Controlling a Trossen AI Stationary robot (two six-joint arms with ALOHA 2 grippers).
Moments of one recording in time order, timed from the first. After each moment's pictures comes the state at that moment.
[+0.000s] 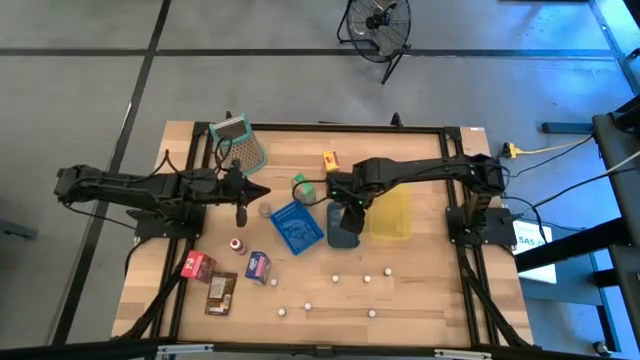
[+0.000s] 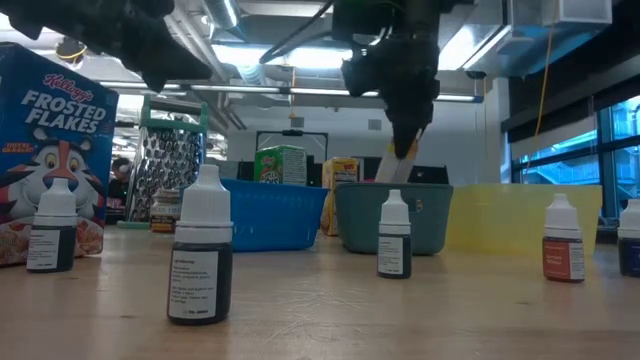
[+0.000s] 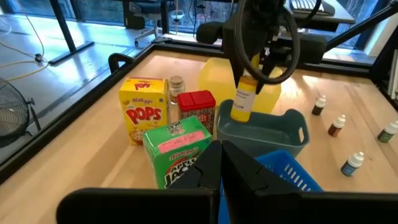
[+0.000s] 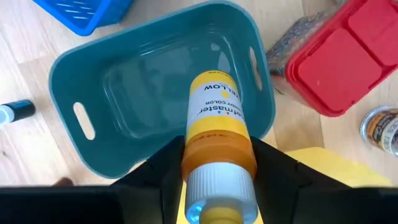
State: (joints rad) left arm 0.00 0.66 0.43 -0.08 -0.24 -0.14; right arm -0.02 1.87 1.53 -1.10 -0.03 0.25
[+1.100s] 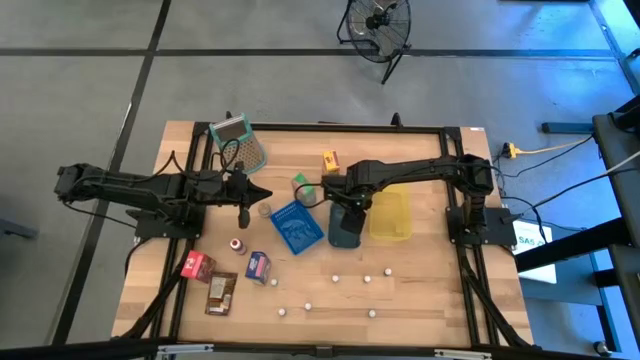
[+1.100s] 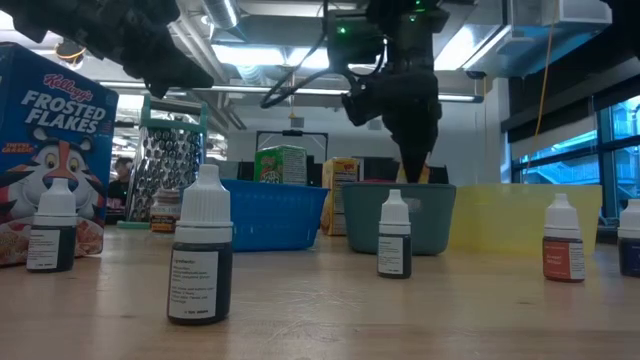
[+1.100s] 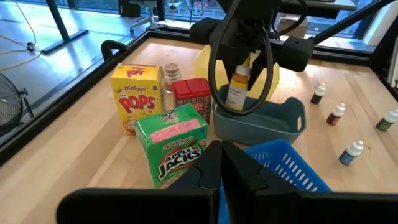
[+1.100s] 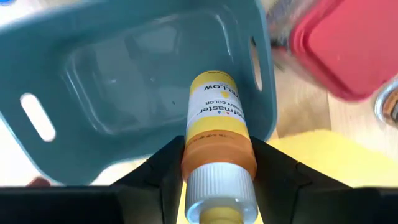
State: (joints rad) left arm 0.00 0.70 0.43 -0.08 -0.22 -0.15; right arm -0.05 1.95 1.53 -1.15 -0.03 0.28
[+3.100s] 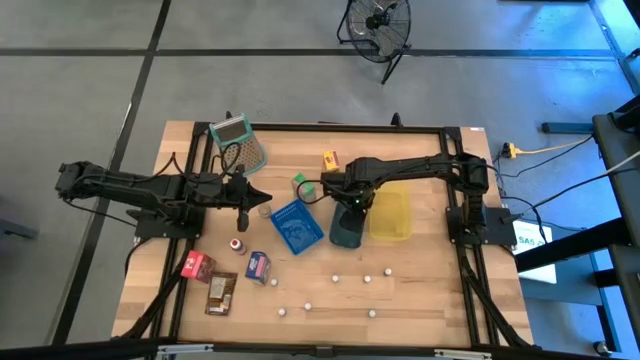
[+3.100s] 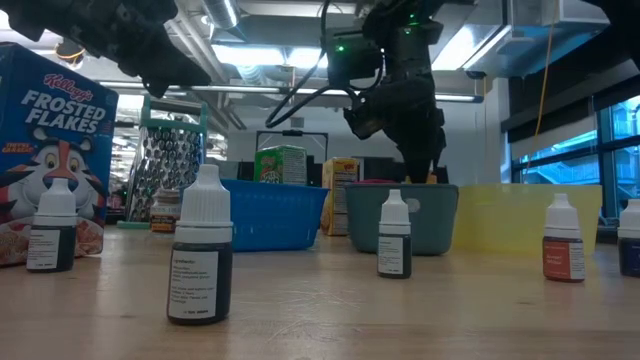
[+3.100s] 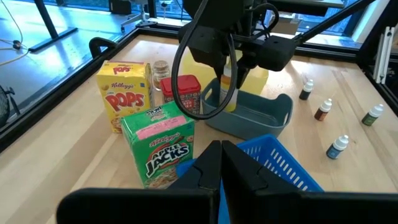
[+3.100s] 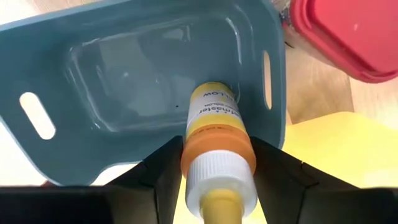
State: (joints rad) left arm -0.04 0.70 0.43 -0.09 -0.22 -0.16; right arm -0.08 1.98 1.53 -1.18 -0.11 0.33
